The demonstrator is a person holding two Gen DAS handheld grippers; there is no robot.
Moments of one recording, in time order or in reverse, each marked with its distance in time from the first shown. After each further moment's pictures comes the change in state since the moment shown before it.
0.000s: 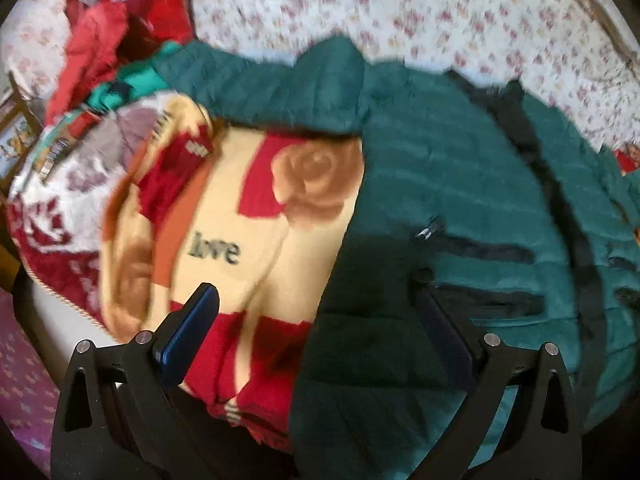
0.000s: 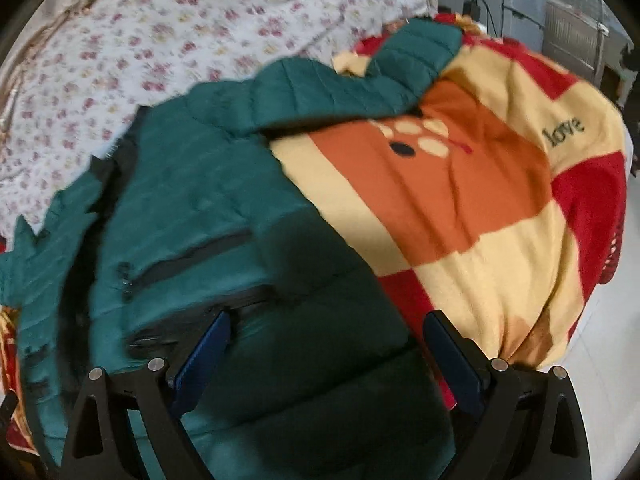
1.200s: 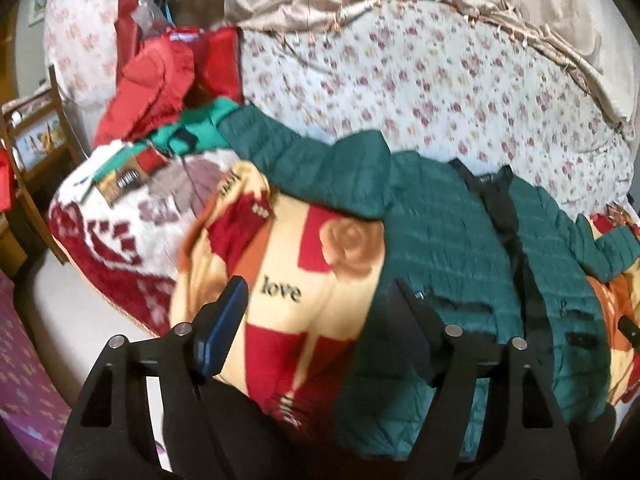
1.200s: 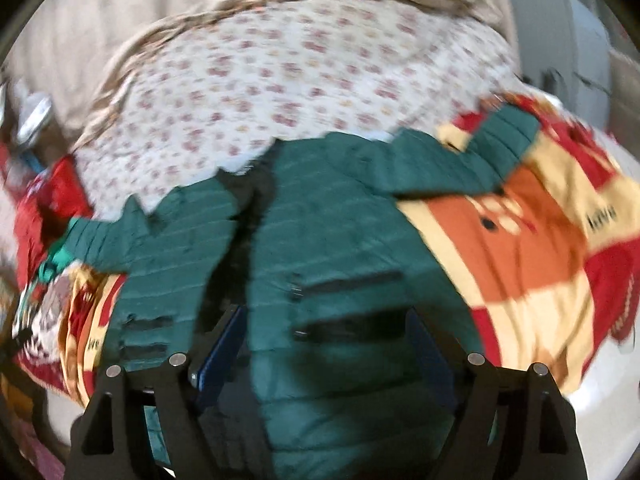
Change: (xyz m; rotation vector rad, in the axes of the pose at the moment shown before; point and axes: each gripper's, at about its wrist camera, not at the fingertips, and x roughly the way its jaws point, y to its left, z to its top) left arm -0.121 0.058 0.001 -0.119 -0.260 0.007; right arm -0.114 0.086 -0.016 -0.270 -0.219 0.264
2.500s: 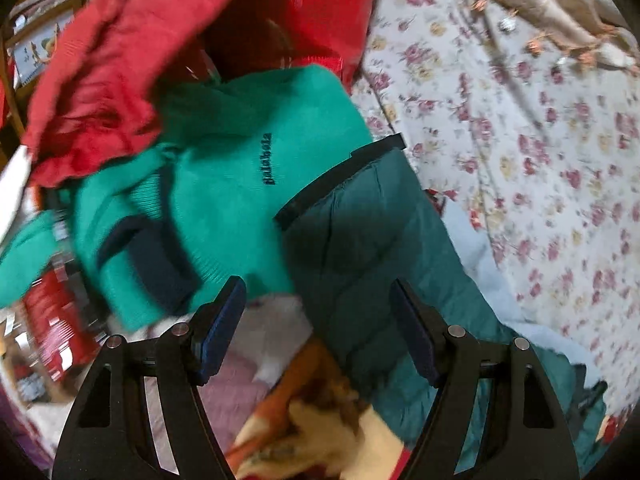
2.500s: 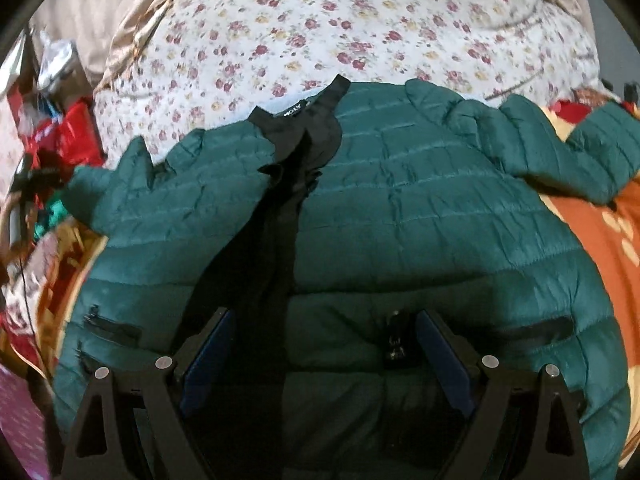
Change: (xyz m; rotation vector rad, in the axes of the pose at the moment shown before) left arm 0.326 0.171 0.228 -0.401 0.242 0.126; right arm 0.149 0.029 -0.003 -0.111 0.108 0.080
